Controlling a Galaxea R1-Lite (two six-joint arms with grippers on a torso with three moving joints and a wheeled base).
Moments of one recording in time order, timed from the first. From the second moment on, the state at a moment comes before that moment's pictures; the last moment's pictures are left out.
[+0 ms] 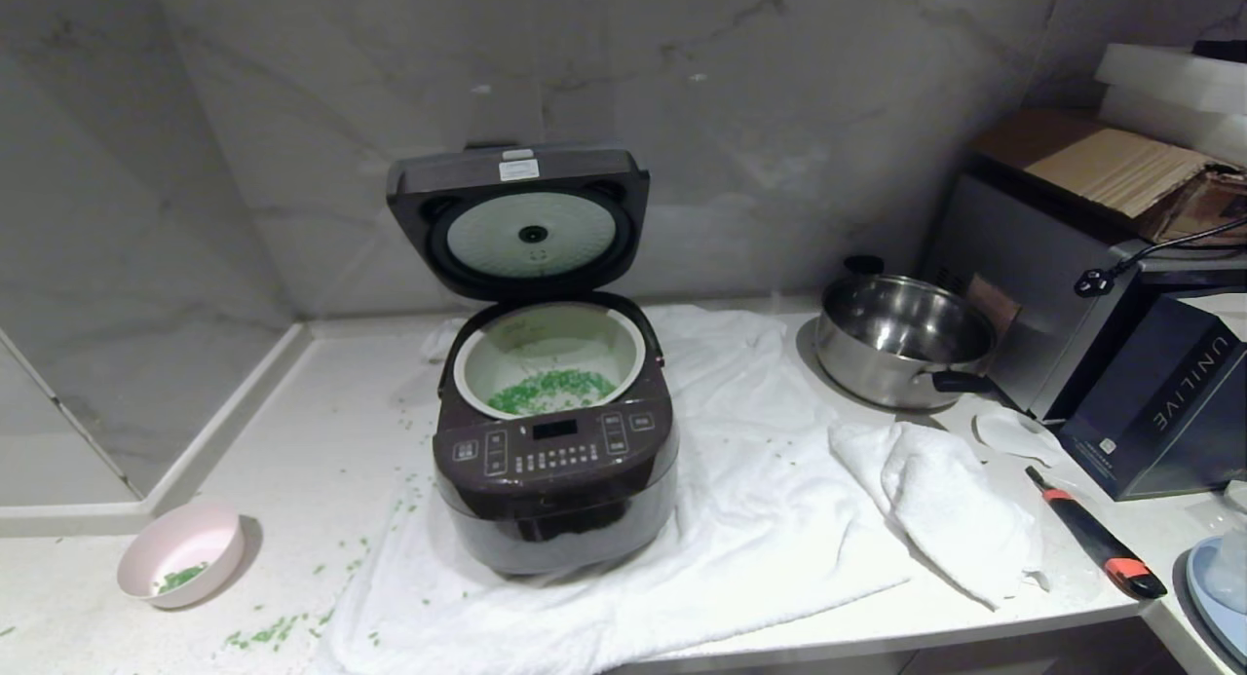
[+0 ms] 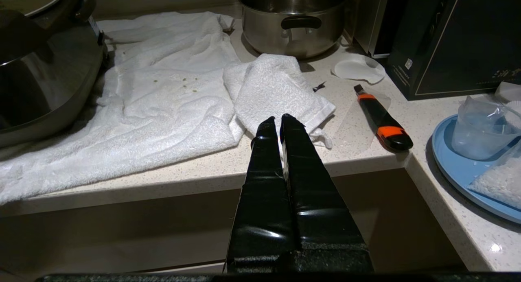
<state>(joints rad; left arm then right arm) 0.00 0.00 -0.08 0.21 0.02 -0.01 0.00 0.00 -0.04 0.07 -0.02 0.04</state>
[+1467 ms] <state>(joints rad) 0.00 0.00 -0.08 0.21 0.02 -0.01 0.00 0.00 -0.04 0.07 -0.02 0.04</state>
